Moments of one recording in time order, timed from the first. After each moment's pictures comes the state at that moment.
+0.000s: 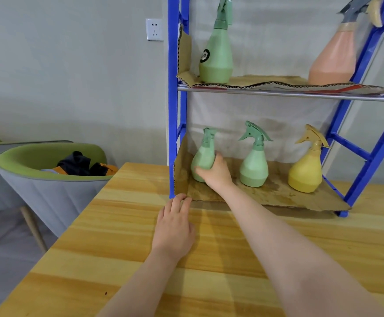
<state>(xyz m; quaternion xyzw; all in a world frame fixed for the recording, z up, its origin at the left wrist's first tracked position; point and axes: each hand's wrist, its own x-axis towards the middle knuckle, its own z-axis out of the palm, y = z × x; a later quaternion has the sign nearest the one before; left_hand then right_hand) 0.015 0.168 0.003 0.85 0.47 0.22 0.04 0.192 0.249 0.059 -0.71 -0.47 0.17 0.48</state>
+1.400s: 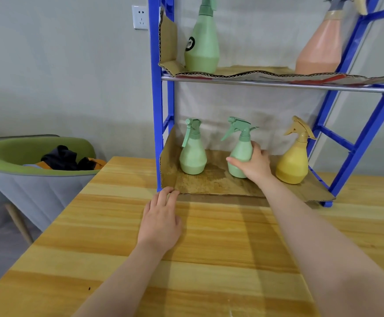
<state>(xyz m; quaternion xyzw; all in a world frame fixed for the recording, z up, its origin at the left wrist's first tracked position) 0.016 0.169 0.001 0.85 0.48 0.23 0.04 0.309 0.190 0.073 -0.79 -0.44 0.08 0.42</state>
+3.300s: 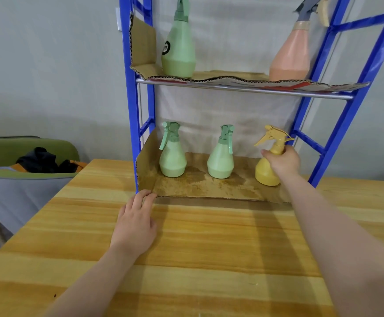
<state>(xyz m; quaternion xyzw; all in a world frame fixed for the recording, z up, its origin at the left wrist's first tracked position) 0.016 0.171 -0.002 0.84 0.48 0.24 0.04 0.412 0.134 0.103 -0.81 -0.31 0.03 0.51</state>
